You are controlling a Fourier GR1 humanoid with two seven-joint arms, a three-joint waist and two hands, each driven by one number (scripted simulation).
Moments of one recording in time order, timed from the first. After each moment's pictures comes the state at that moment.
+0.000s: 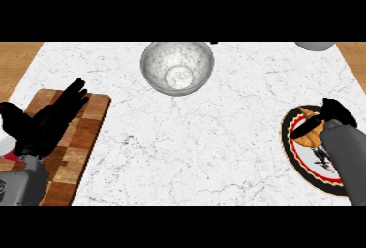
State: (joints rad) left arm -0.19 0.30 0.08 -1.52 0.17 -0.16 0.28; right arm -0.55 -0.41 -0.04 -0.81 0.64 0.05 0.83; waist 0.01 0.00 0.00
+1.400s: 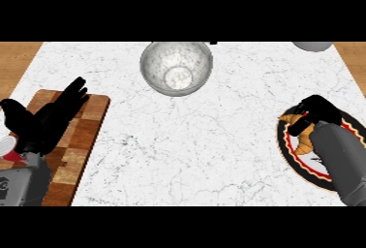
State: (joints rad) left arm -0.21 0.26 0.12 -1.51 0.12 -0.20 0.29; right arm -0.61 -0.38 -0.01 -0.62 0.78 -0.05 0.48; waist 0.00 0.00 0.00
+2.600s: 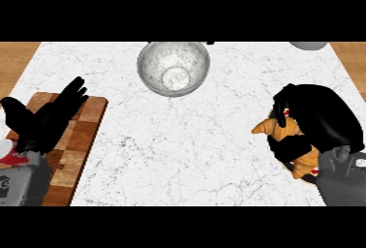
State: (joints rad) left arm -0.22 0.25 0.14 -1.49 0.12 -0.19 0.29; right arm -0.43 -0.36 0.22 -1.89 0.76 0.54 0.73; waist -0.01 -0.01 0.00
